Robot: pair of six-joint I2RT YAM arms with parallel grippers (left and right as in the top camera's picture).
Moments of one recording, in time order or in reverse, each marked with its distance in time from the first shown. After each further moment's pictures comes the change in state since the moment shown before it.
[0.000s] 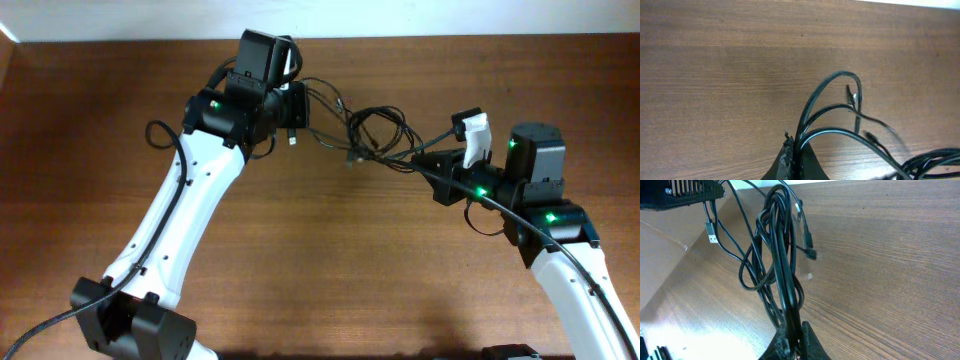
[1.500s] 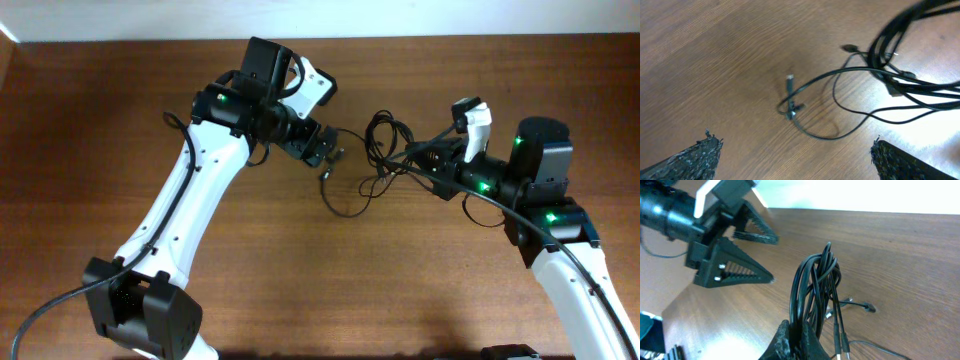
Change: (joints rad) left arm 0.013 0.061 0.000 -0.132 0.305 0.625; right arm 0.000 0.000 0.000 0.150 -0.134 0.015
